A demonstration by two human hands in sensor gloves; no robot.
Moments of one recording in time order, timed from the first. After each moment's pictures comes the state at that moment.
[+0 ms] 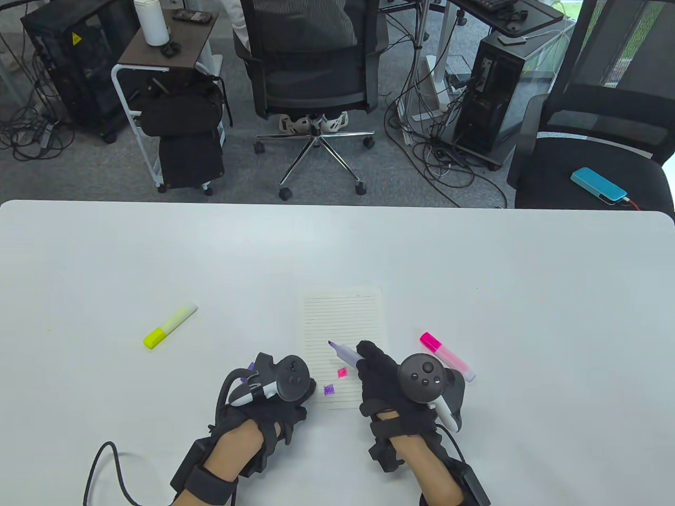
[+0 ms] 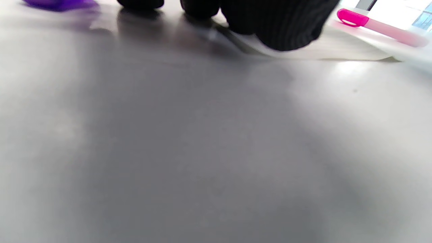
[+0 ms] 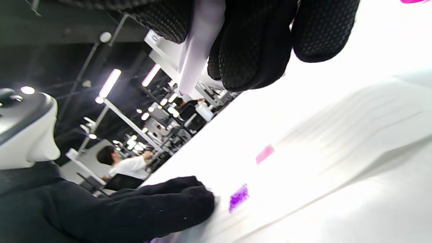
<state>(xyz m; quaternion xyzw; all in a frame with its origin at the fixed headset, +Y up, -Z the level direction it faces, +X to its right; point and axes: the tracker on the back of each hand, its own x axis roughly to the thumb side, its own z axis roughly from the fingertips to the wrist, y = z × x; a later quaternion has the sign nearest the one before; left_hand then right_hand) -0.134 -0.770 -0.301 -0.24 -0.18 0.06 0.95 0.109 -0.743 -0.289 0.10 0.02 0.91 0.41</state>
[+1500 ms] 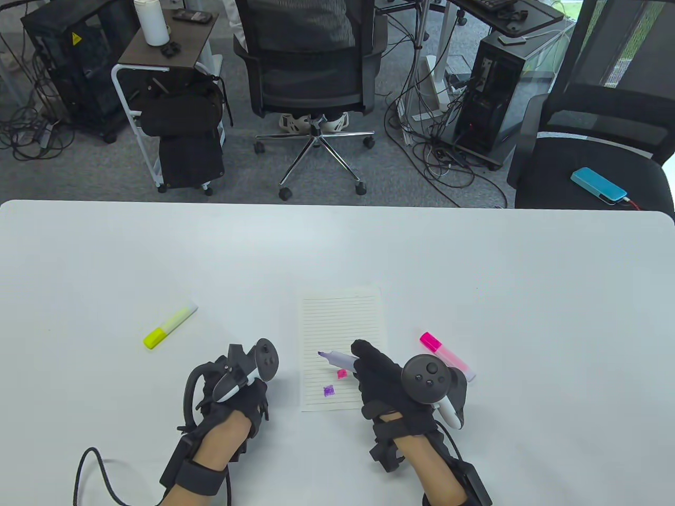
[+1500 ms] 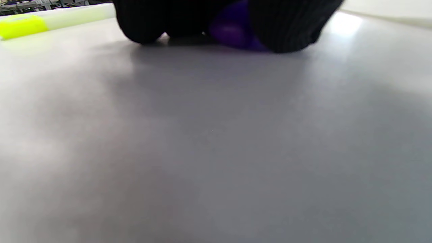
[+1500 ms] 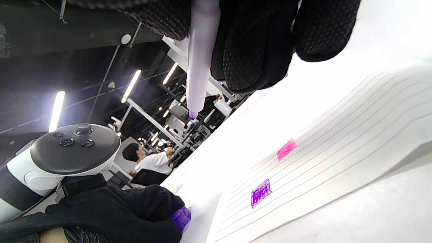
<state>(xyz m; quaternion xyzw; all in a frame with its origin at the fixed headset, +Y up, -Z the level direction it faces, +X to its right) -0.184 -0.769 -0.320 -0.18 0.02 -0.03 0.98 0.108 -0.739 -0.289 0.13 0.03 0.89 0.43</state>
